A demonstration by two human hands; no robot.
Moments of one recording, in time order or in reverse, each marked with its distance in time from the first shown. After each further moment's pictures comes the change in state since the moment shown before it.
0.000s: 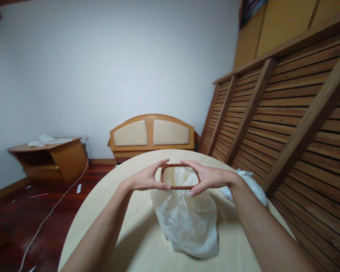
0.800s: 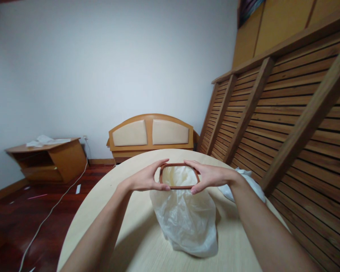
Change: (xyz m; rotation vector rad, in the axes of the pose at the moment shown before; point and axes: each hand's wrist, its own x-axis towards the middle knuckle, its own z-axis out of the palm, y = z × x) left_hand -0.001 -0.003 0.001 0.056 0.005 0.019; right_hand -0.003 0.002 -0.003 0.024 -0.037 0.090
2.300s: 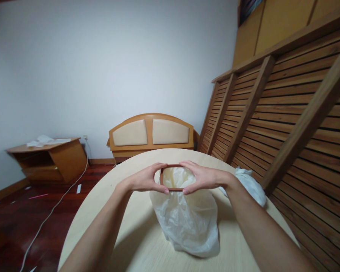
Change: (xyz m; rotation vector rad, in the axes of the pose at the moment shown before) left_hand 0.003 -0.002 0.002 0.057 -0.026 -0.029; right_hand 0.007 -0.016 0.011 -0.044 0.071 -0.119
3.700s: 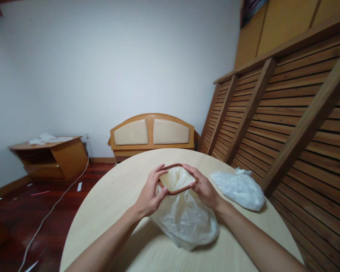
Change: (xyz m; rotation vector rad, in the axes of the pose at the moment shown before) left_hand -0.032 -0.008 0.079 -0.112 0.548 0.295; right_hand -0.014 0.045 0.085 0.209 0.631 -0.334
